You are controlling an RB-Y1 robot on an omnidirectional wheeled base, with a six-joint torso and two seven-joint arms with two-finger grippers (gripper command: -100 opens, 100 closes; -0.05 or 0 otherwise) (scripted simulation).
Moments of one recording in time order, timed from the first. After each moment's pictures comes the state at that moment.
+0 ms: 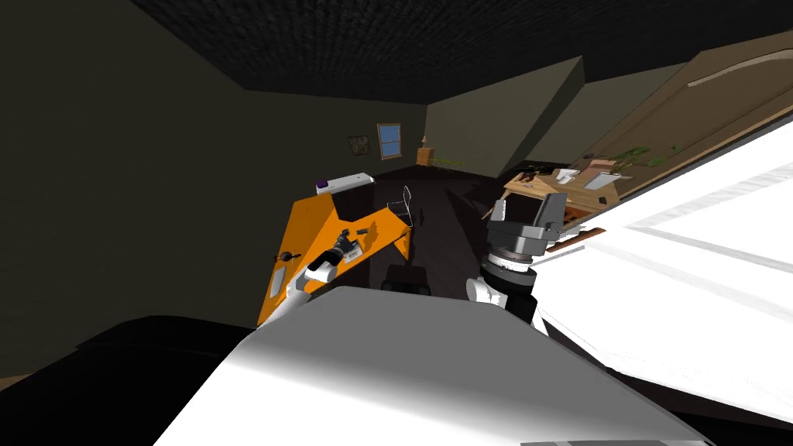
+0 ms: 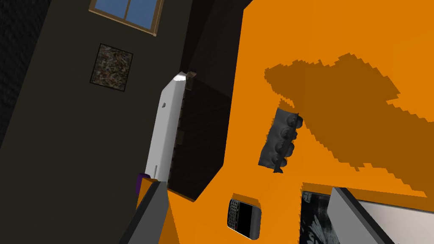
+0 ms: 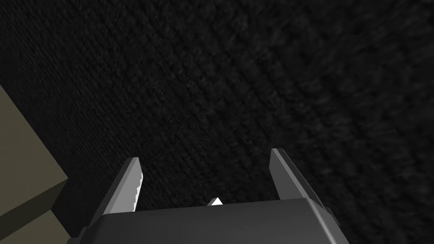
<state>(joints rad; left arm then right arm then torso) 0.37 0.60 0.00 -1.77 0.41 0.16 0.58 0.53 -0.01 0.02 -2.35 0.06 -0.65 -0.10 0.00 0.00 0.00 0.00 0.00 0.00</state>
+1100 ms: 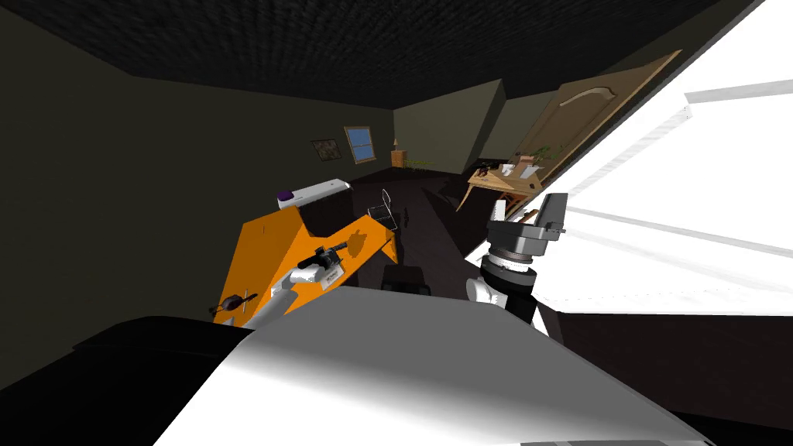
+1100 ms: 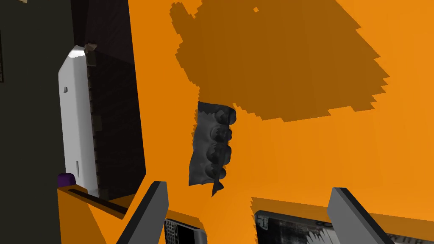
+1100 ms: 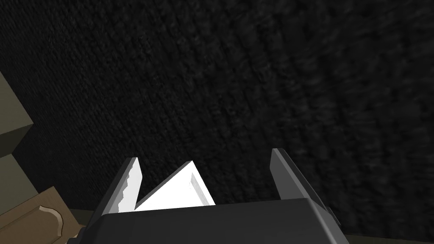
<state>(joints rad) 0.35 0.70 0.05 -1.53 0.57 0.44 0.53 0.53 -0.01 0.02 -2.35 0.06 -0.65 -0.10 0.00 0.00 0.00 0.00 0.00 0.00</state>
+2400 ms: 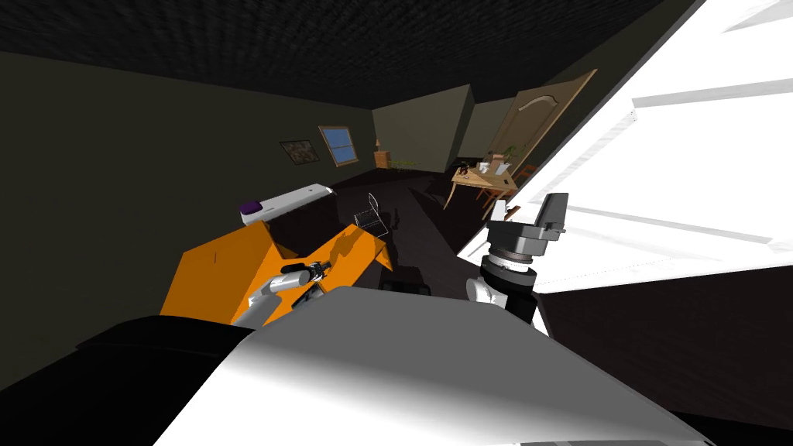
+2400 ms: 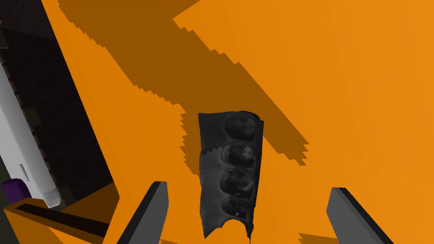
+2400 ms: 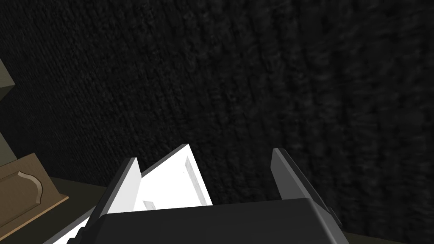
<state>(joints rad) 0.37 0.76 0.14 -1.32 0.70 0.63 0.39 0.53 -0.01 0.02 -2.35 0.06 -0.65 -0.10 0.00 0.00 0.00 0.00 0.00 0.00</state>
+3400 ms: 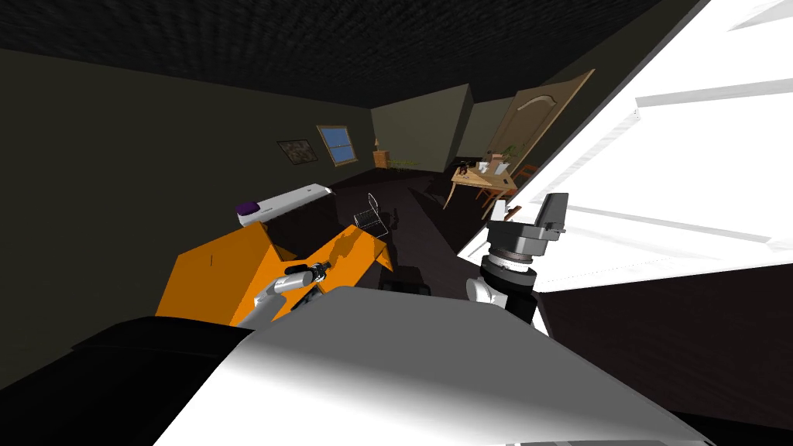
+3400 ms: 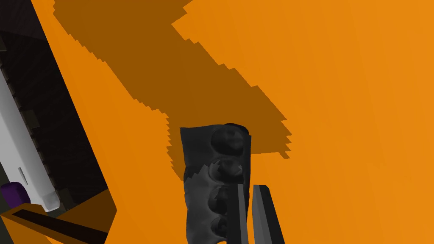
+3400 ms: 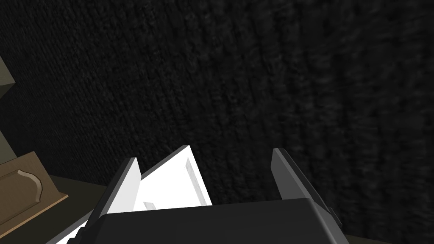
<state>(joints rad) 0.35 0.73 0.13 -1.28 0.67 0.61 0.37 0.53 -0.01 0.02 -2.35 0.06 -0.65 -0.10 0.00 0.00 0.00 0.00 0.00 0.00</state>
